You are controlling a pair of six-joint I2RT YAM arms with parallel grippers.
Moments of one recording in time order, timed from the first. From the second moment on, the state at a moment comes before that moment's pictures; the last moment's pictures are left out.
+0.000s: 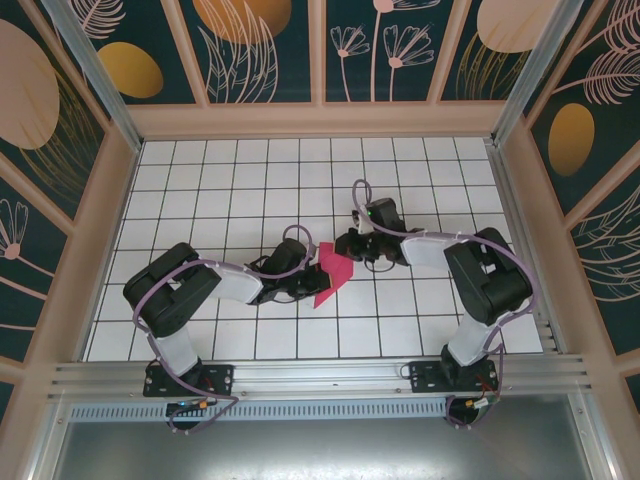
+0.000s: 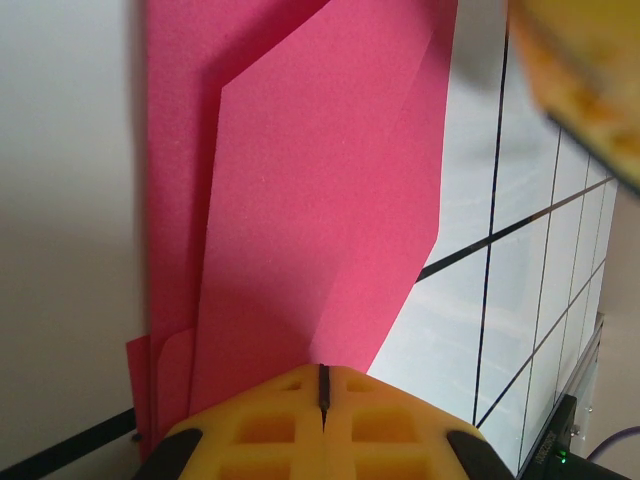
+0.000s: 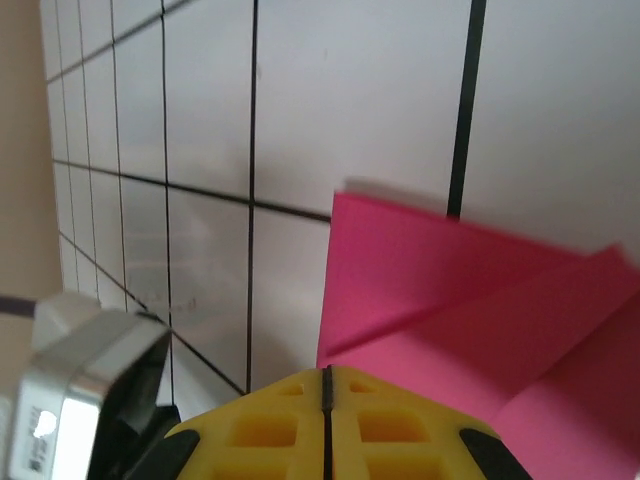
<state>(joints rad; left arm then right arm) -0.80 1.78 0.65 0.35 0.38 -1.05 0.51 1.73 0.81 0.08 -0.57 0.72</state>
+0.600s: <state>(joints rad) -0.79 1.75 0.71 0.21 0.39 -1.02 0.51 1.82 0.79 0.09 -0.59 0.73</state>
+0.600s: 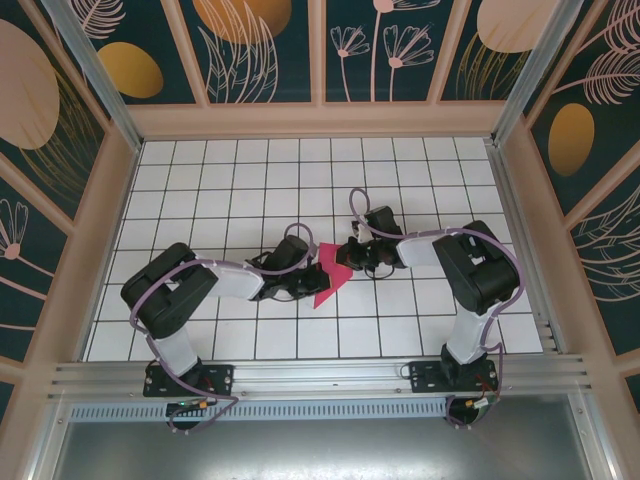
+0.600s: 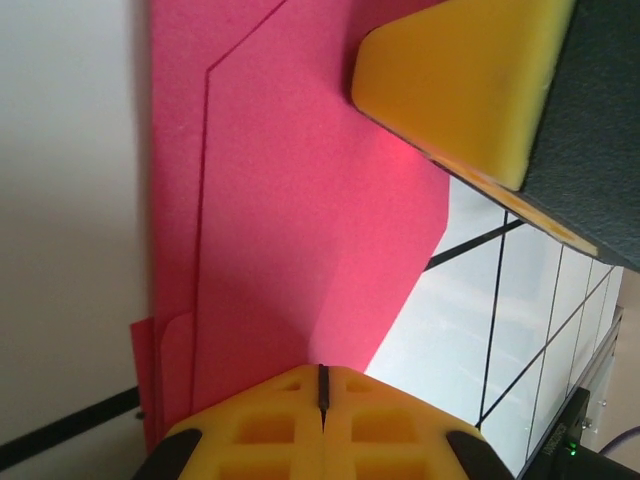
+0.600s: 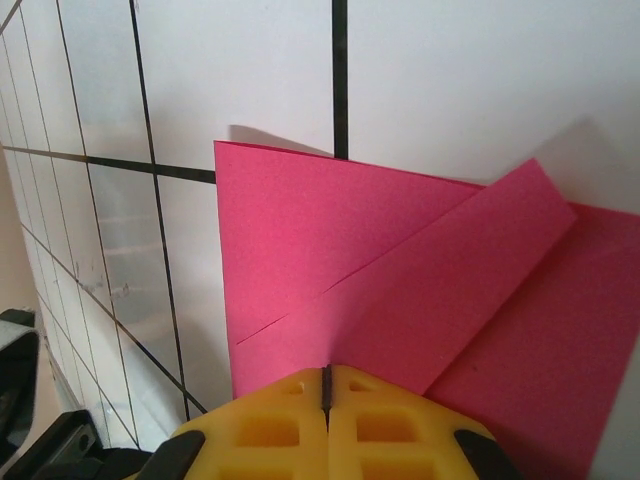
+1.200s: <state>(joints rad) -0.76 1.78 0.69 0.27 0.42 -1.02 0.51 1.81 0.78 0.11 -0.58 0.73</state>
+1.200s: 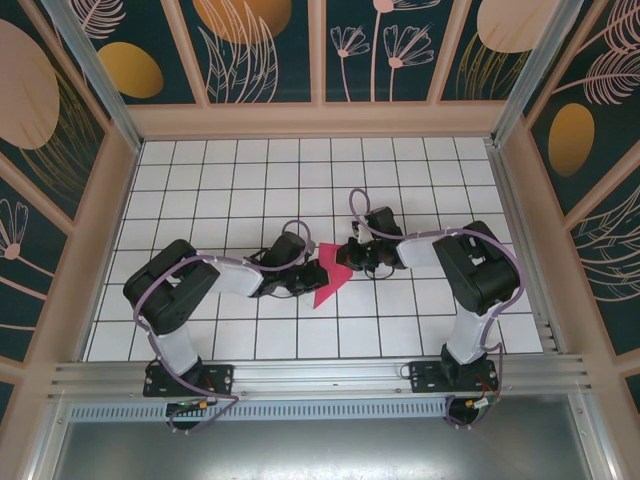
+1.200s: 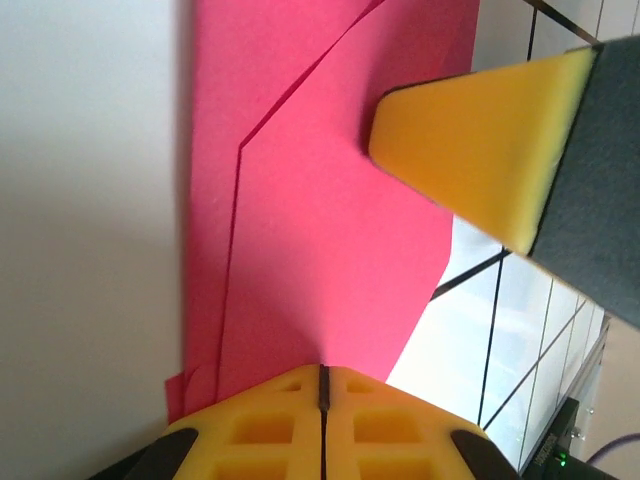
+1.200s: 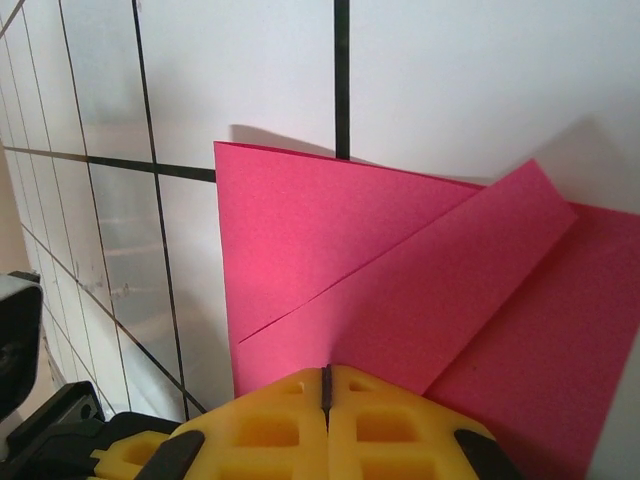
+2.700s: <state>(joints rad) -0.76 1.77 0.79 0.14 0.35 -1.00 0.50 1.81 0.78 0.13 -0.57 0.74</state>
